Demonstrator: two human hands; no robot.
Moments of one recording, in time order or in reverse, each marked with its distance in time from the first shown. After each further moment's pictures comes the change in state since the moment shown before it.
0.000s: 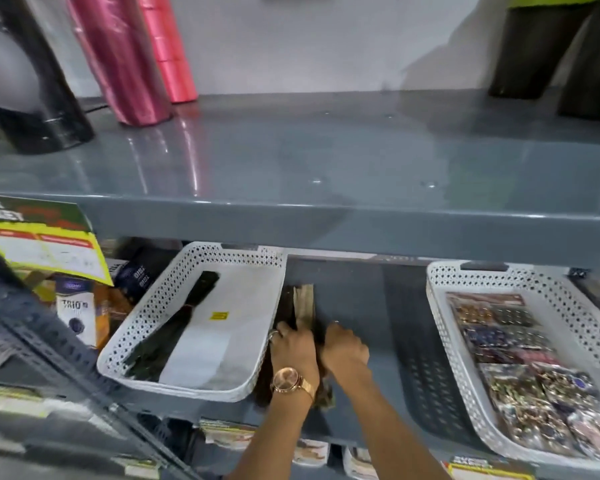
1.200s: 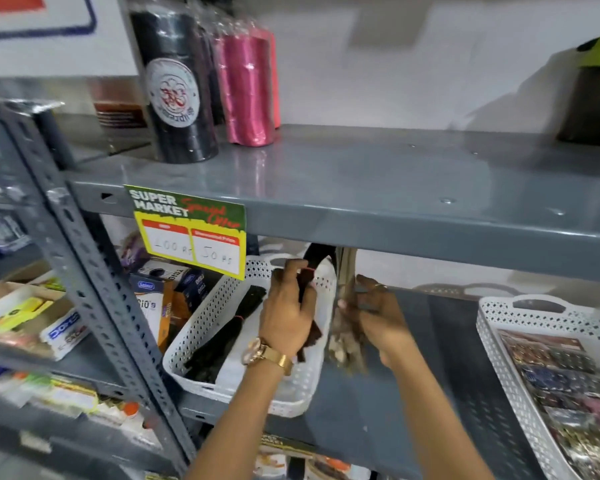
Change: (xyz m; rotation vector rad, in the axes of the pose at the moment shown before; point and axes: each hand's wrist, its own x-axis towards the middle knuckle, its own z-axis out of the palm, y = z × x) left_hand 0.016 -0.092 -0.111 -0.686 0.505 0.295; right_hand -0.030 -0.070 -0.055 1.051 0.126 -0.309
